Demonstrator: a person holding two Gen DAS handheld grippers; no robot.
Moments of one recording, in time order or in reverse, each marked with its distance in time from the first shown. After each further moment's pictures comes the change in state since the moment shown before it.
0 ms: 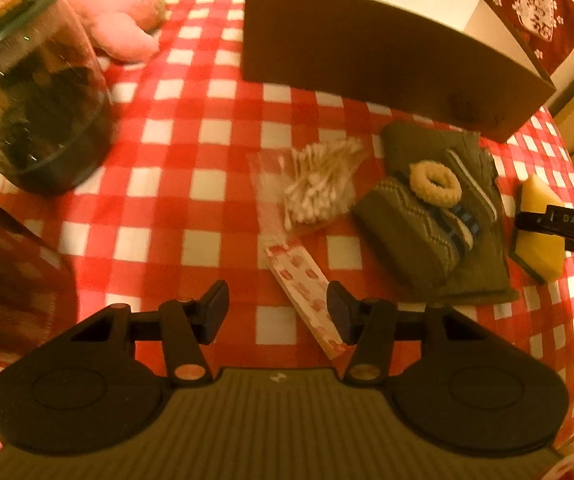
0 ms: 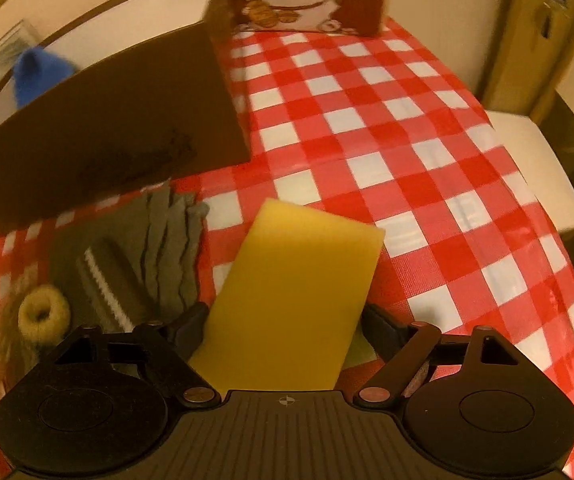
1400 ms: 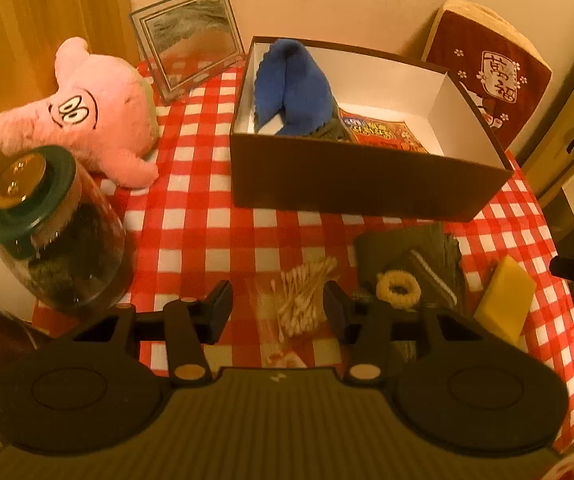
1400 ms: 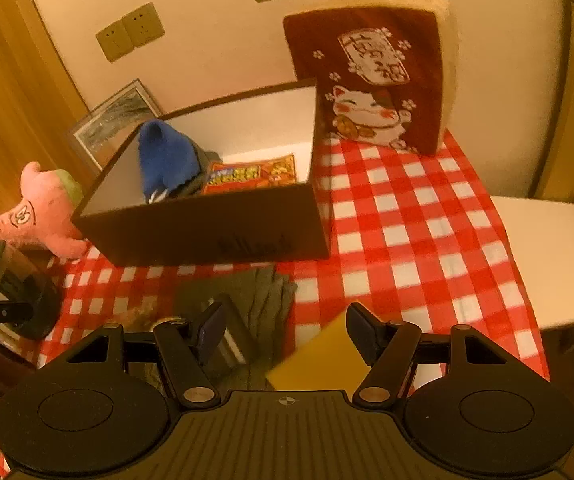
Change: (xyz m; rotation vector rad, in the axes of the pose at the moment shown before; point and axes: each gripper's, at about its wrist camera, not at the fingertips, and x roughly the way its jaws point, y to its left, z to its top) left arm -0.073 -0.007 0.061 0.082 -0.183 -0.005; right arm -0.114 0.001 0.012 -0.114 -0.183 0.223
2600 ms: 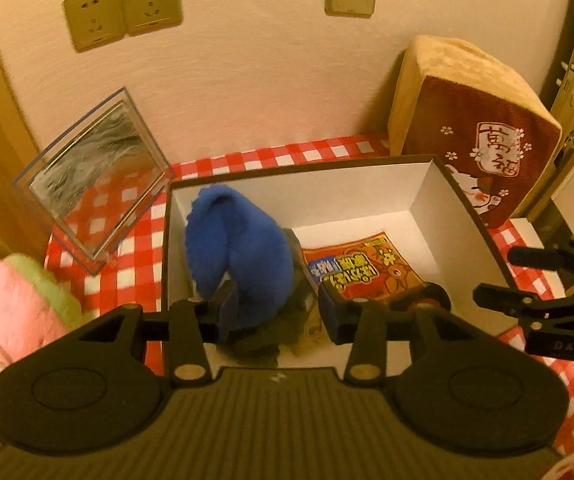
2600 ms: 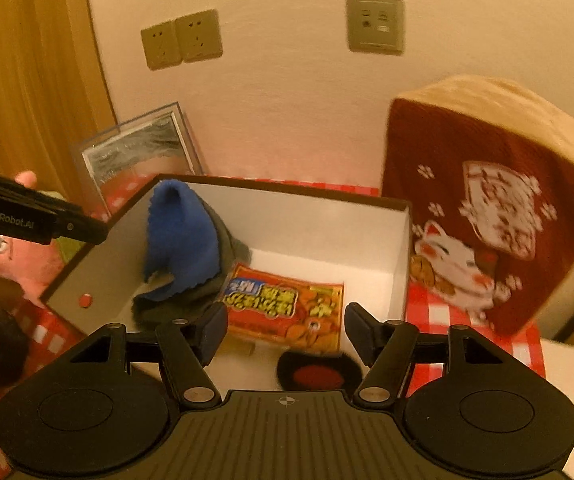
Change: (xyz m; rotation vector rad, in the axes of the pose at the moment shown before) left arm 0.078 -0.045 0.186 0.196 -0.099 -0.074; right arm 0.110 0.048 0.132 -0.273 -0.103 0.050
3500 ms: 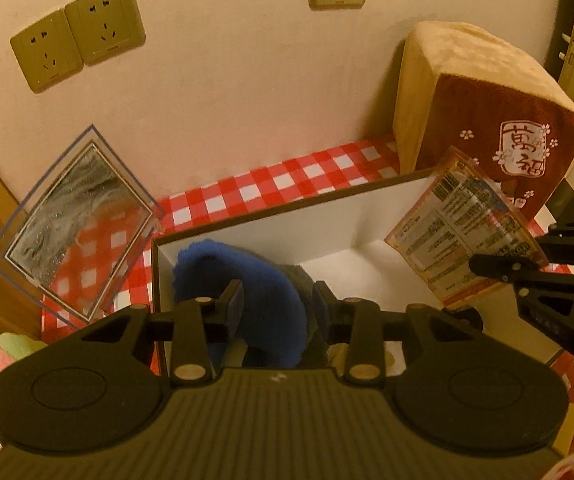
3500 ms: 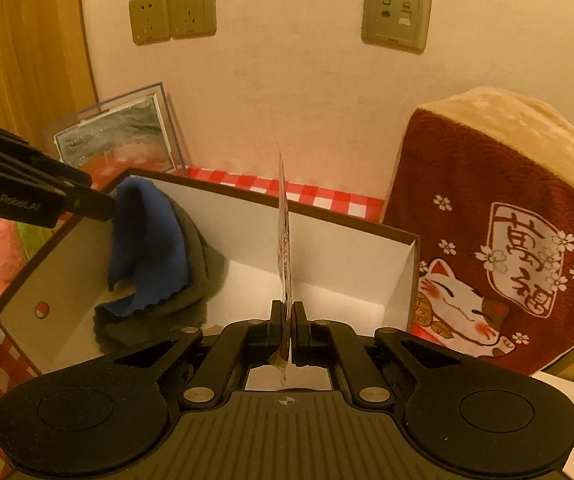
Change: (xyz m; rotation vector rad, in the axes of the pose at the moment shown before) left arm 0.059 -0.002 0.050 0.126 0.010 0.022; right arm 0.061 -0.005 0.038 -0.101 0.056 -0.054
